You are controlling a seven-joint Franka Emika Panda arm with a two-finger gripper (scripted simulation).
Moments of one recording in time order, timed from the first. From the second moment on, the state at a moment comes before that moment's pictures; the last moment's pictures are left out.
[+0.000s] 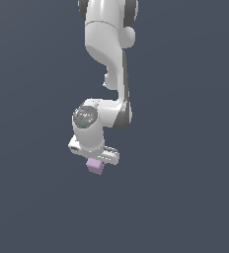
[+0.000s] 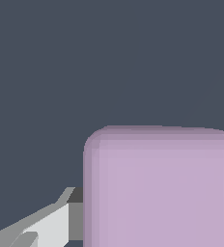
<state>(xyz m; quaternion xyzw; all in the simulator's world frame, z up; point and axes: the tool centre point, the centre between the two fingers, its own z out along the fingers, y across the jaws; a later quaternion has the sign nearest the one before) 0.061 -0.080 0.064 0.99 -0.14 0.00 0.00</state>
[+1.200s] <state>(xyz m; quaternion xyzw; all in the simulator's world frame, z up) -0.027 0.021 0.158 0.99 -0.14 0.00 0.00</state>
